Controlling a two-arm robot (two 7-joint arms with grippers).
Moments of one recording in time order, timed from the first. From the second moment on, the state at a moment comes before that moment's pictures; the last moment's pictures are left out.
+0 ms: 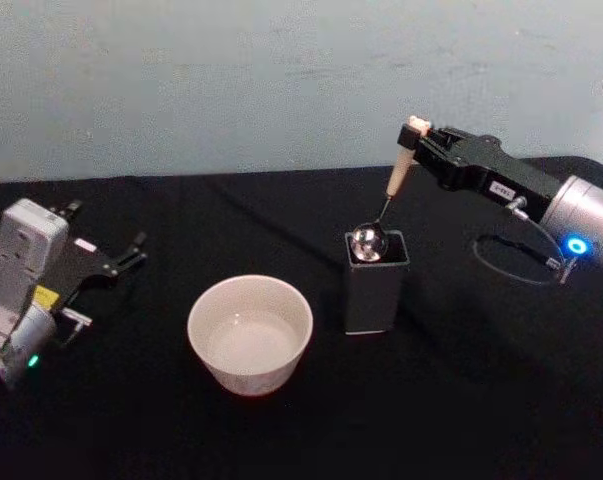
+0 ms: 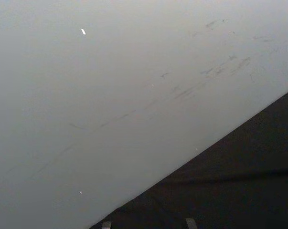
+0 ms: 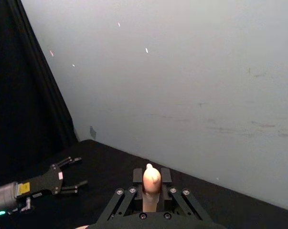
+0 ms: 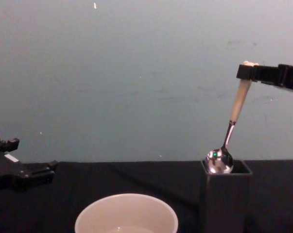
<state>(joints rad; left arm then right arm) -0.20 0.60 0.45 -1.41 -0.25 -0.12 0.03 0.38 0.60 -0.42 -1.52 0.89 0.14 0.47</state>
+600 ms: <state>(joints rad) -0.20 0.60 0.45 -1.41 -0.25 -0.12 0.03 0.34 0.58 -0.43 -1.50 0.87 0.15 0.43</state>
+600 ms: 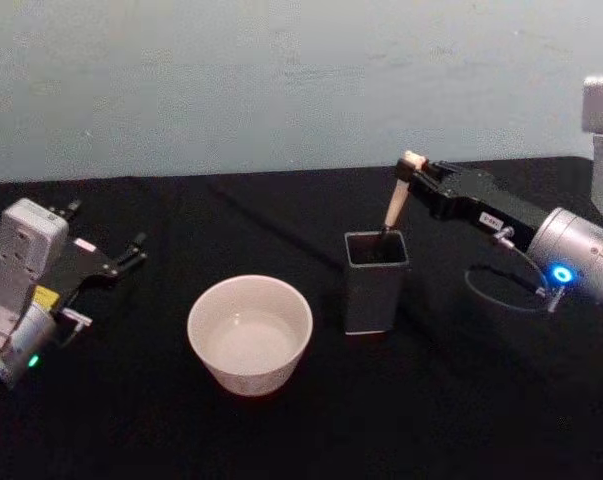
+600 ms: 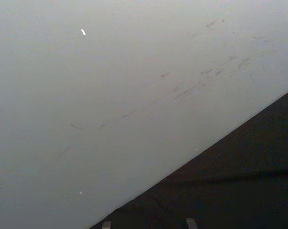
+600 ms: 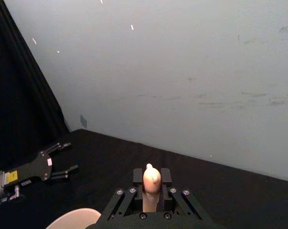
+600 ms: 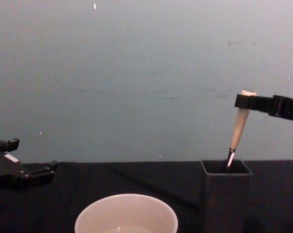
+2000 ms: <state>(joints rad) -0.20 0.60 0.45 -1.41 -0.25 -0.12 0.03 0.31 0.54 -0.43 -1.44 0.77 0.17 0.43</state>
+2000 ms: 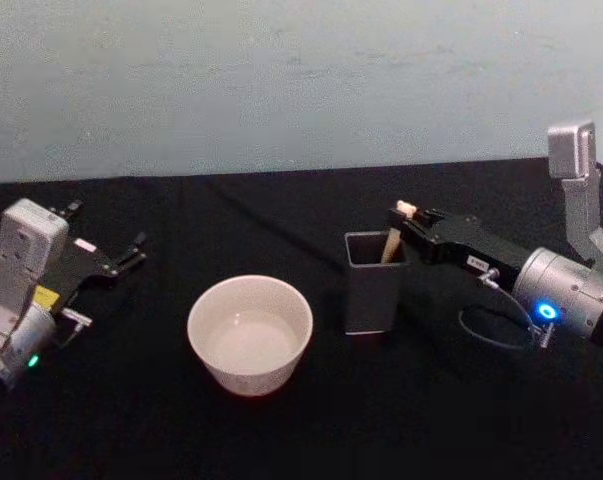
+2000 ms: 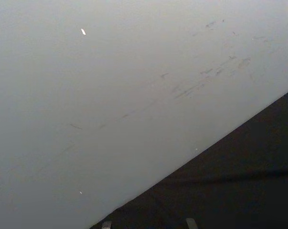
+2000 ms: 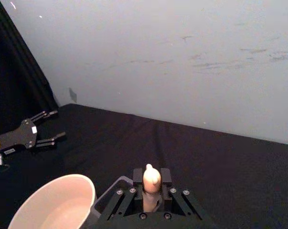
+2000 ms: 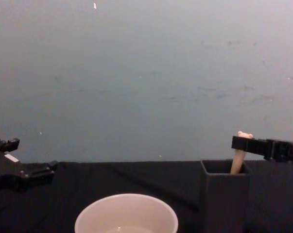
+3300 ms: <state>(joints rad) -0.20 0.60 0.45 -1.41 -0.25 -0.12 0.03 0.31 0.54 -0.43 -1.44 0.77 0.17 0.43</state>
